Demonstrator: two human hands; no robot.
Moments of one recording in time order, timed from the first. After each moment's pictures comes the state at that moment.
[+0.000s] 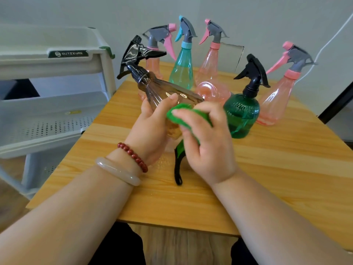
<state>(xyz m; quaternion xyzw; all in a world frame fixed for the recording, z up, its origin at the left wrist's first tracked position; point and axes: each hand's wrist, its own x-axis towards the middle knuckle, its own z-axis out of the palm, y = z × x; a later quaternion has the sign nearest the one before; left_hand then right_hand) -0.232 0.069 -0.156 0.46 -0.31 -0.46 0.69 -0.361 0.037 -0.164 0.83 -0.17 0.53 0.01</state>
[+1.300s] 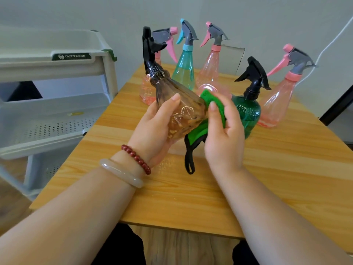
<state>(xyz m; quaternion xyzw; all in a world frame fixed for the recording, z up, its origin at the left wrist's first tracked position) -0.236 0.076 -0.150 0.41 -0.34 -0.50 0.68 -0.361 0.030 -0.161 0.70 -0.30 0.60 -0.25</state>
